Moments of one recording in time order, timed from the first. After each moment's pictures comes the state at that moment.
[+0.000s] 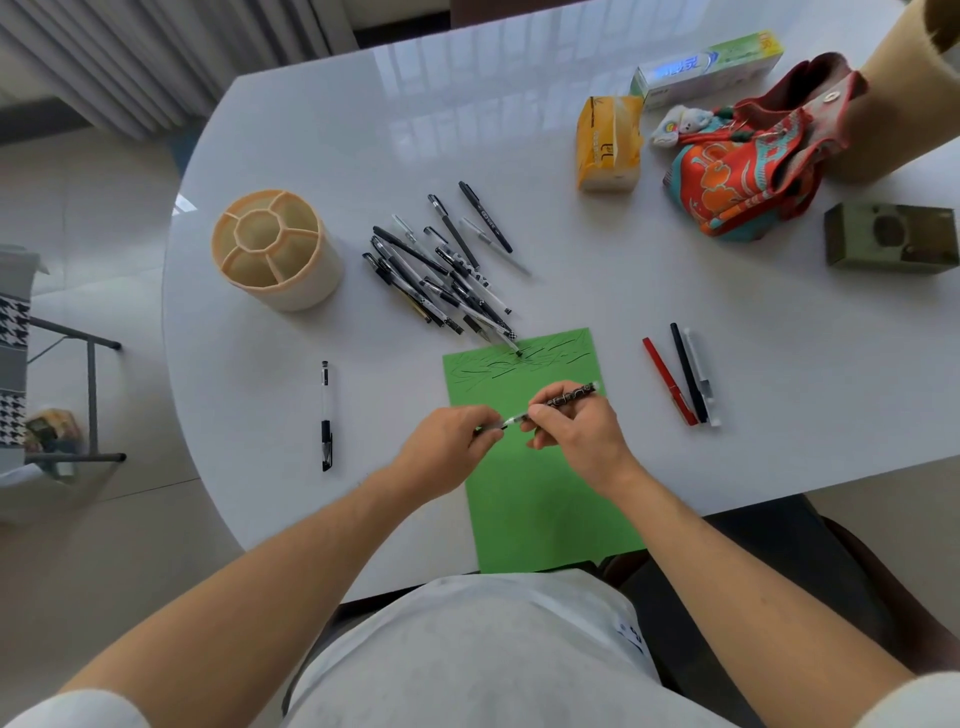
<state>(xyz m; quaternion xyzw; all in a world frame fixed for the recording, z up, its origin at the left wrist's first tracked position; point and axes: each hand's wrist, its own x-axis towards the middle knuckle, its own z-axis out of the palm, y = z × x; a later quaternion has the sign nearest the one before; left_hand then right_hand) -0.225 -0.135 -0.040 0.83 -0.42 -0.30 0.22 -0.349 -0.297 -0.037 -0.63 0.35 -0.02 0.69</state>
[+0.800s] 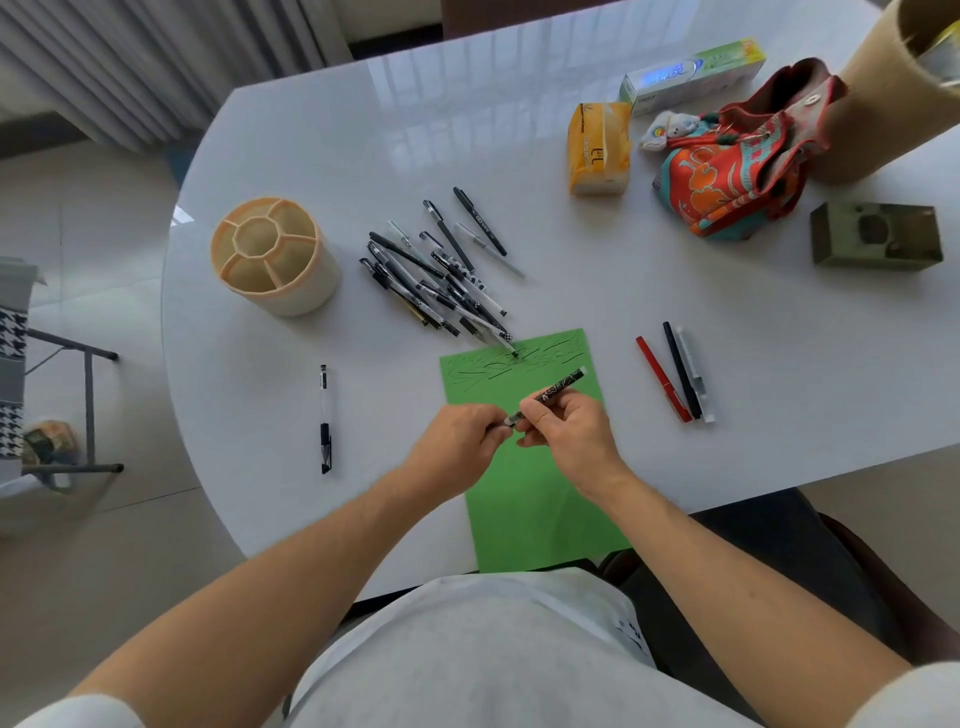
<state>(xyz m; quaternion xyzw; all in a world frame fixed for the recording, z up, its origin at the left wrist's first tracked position) -0.236 -0.149 -0.018 0.83 -0.43 -0.28 0.21 -0.349 -0.281 -0.034 -0.58 0.40 -0.05 0.71</state>
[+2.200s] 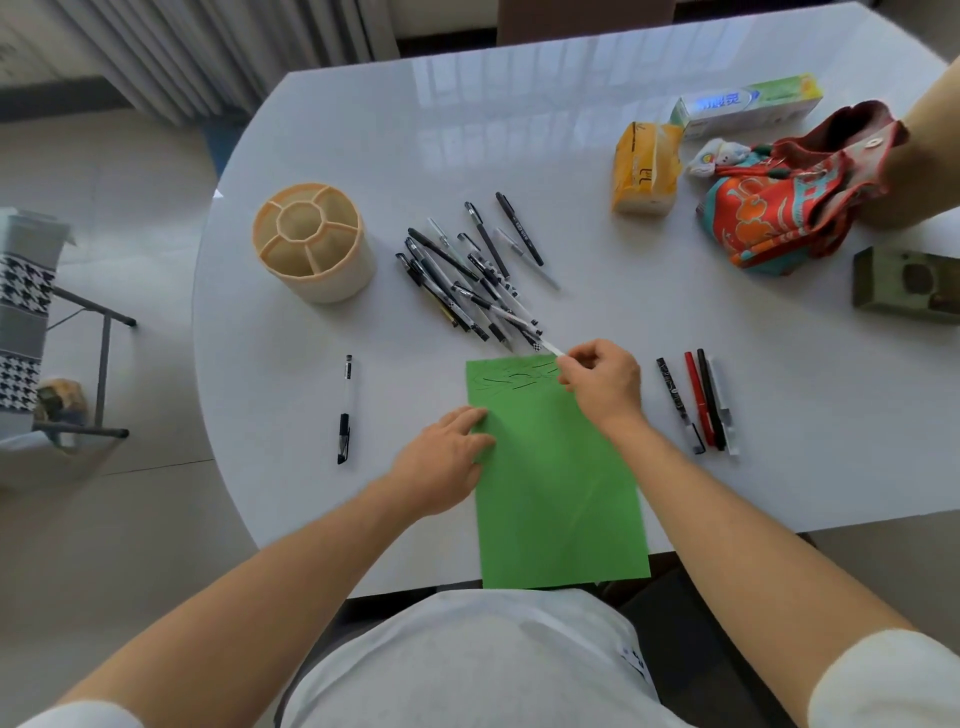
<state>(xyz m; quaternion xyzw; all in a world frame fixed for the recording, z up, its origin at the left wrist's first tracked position) -0.219 -0.099 -0.063 0.83 -0.48 -0.28 0.07 -0.283 -0.342 -0.073 -0.76 0.44 -0.07 0.48</state>
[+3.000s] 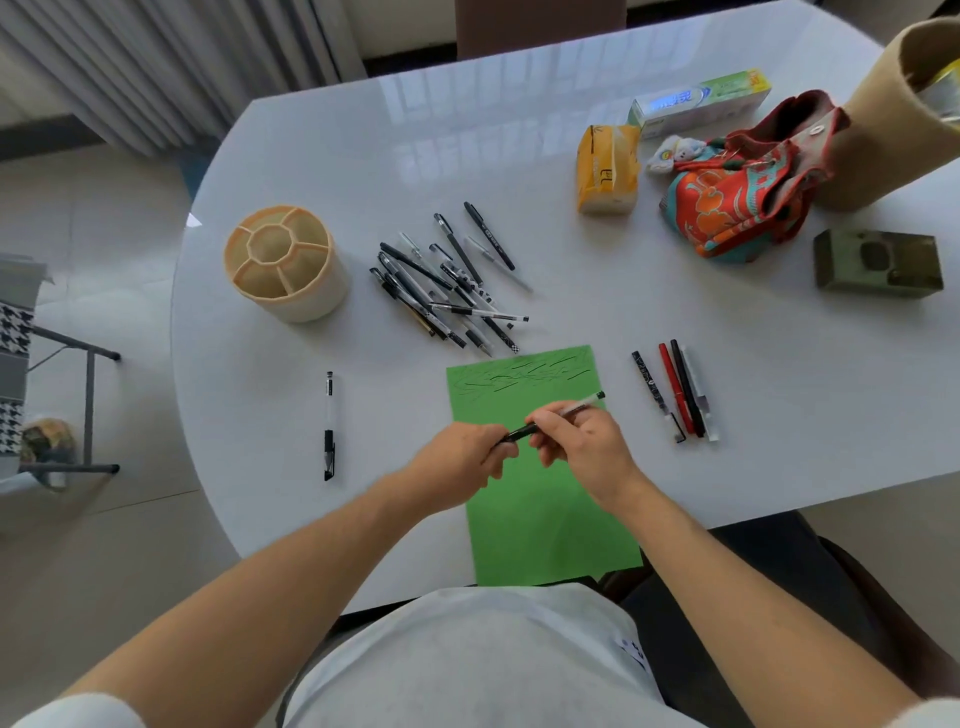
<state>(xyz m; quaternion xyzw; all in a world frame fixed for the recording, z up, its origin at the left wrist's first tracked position) -0.228 -0.142 -0.024 0.80 -0.44 -0.37 0.18 -0.354 -0.295 -0.030 -0.57 0.34 -0.02 0.75</state>
